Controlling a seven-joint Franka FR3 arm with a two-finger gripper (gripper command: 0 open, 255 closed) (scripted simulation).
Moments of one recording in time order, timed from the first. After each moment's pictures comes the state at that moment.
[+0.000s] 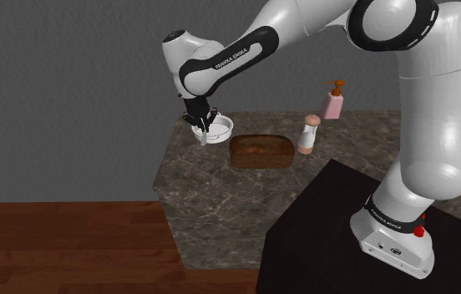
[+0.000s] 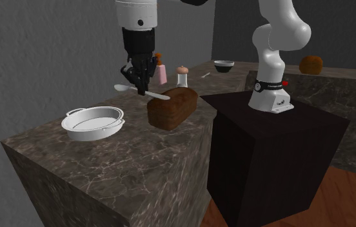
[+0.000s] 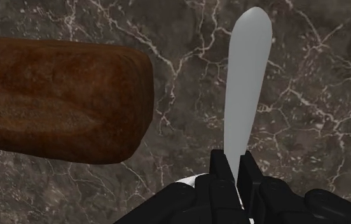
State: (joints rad) arm 0.06 0.45 0.32 -1.65 -0.36 1.98 1.30
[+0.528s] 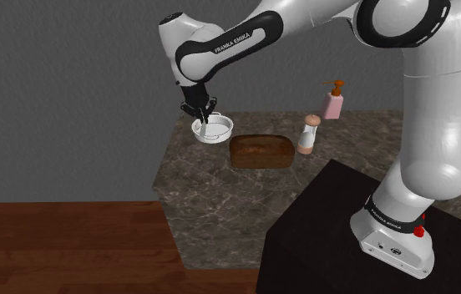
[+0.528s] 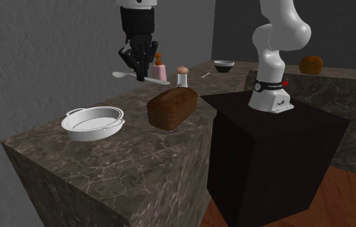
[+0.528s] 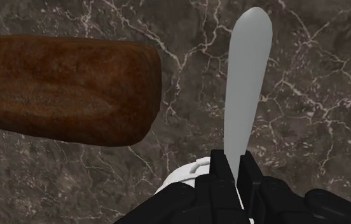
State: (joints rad) arm 0.06 0.41 0.33 -1.60 -0.34 1.89 1.27
